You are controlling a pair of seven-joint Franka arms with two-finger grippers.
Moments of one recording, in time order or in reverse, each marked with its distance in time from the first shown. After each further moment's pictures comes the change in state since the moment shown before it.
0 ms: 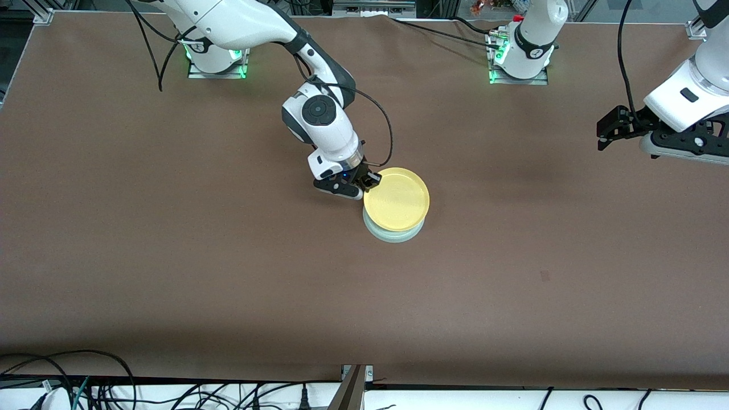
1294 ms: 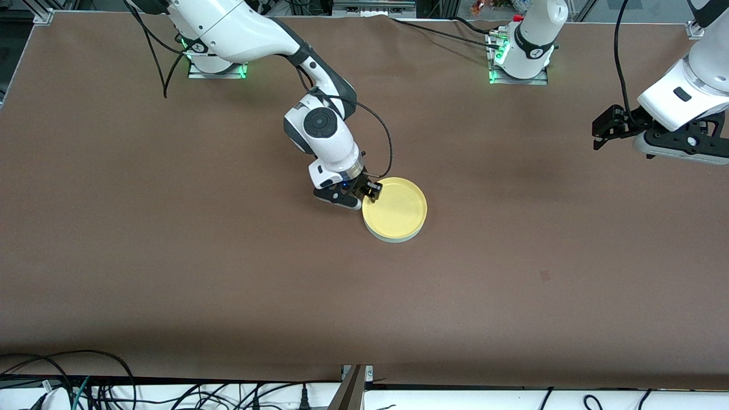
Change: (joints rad) left arm 0.000 0.000 -0.013 0.000 0.000 0.000 0.000; right arm 0.000 0.050 -0.022 0.075 -0.017 -0.023 0.022
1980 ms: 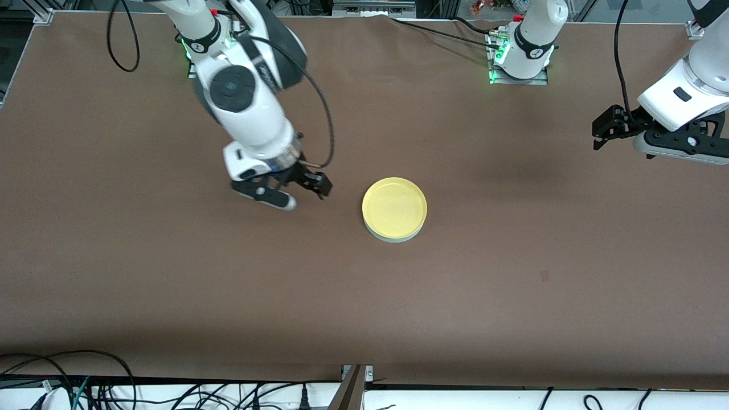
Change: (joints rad) left arm 0.000 0.000 0.000 0.001 0.000 0.000 0.000; right arm -0.122 -0.361 -0.119 0.131 0.130 -0.646 -0.289
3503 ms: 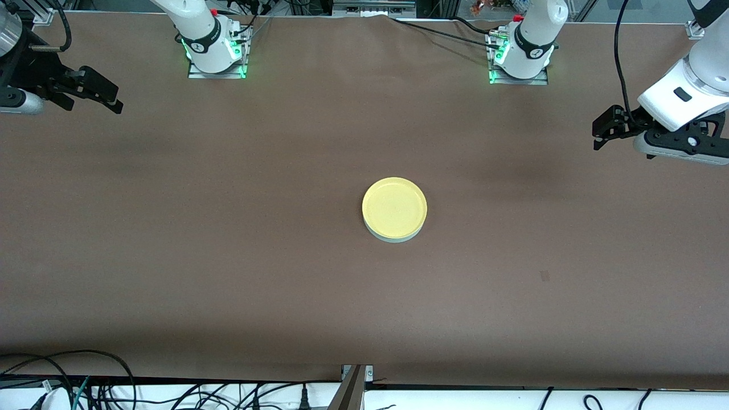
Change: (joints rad) left arm 0.000 0.000 0.000 0.001 0.000 0.000 0.000; right arm -0.319 -0.437 -0.144 -0.099 0.005 -0.445 -0.730
